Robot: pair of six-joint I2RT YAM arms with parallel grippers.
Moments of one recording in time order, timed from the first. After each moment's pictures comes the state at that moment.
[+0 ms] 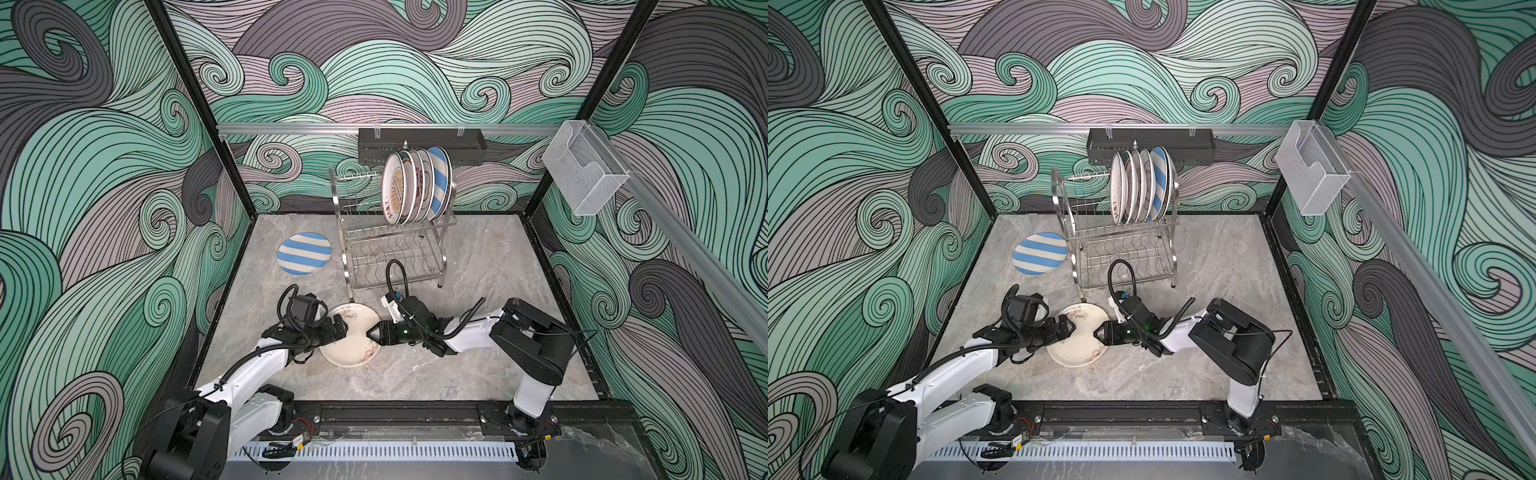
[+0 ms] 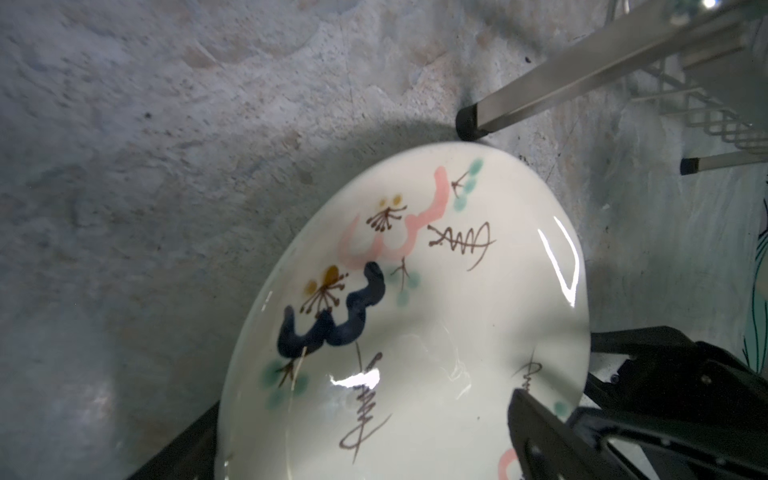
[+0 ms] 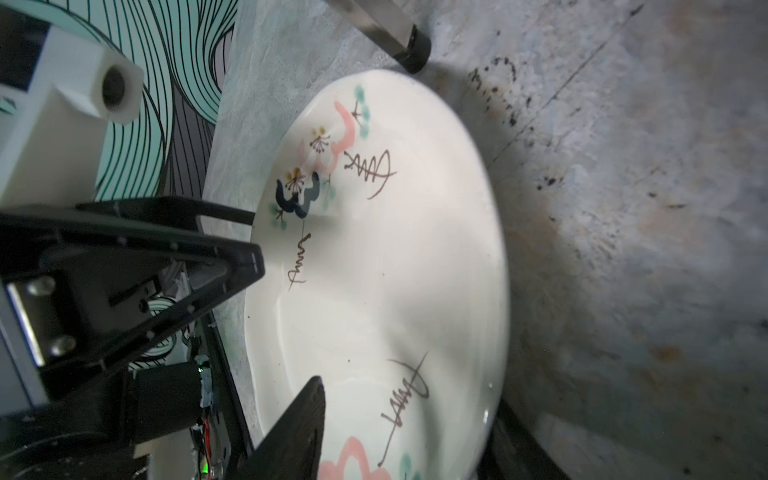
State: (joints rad) left arm -0.31 1.00 0.35 -0.33 0.22 -0.64; right arm 0.92 1.81 0.69 0.47 -0.33 0.79
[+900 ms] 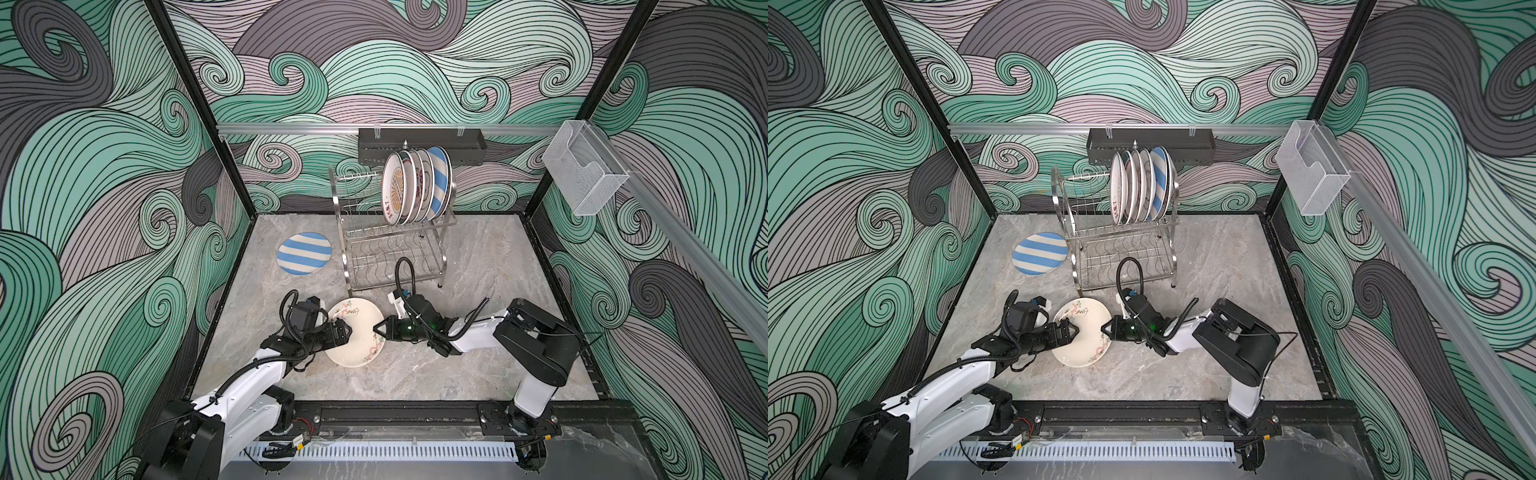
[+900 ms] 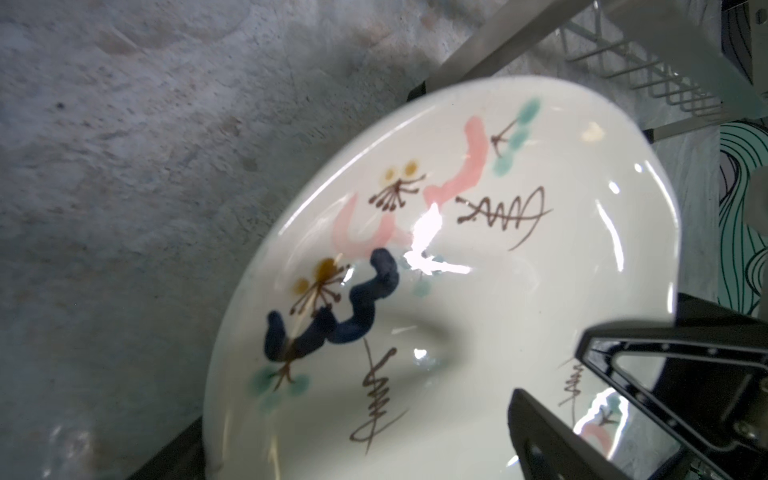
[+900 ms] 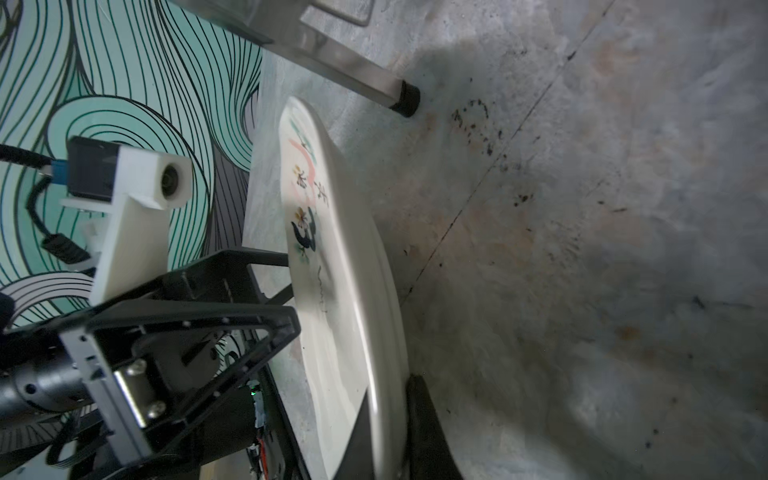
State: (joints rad) left arm -0.35 0.96 0.30 -0.26 0.25 -0.61; right arm 0.90 1.74 0.66 0.49 -0.34 0.92
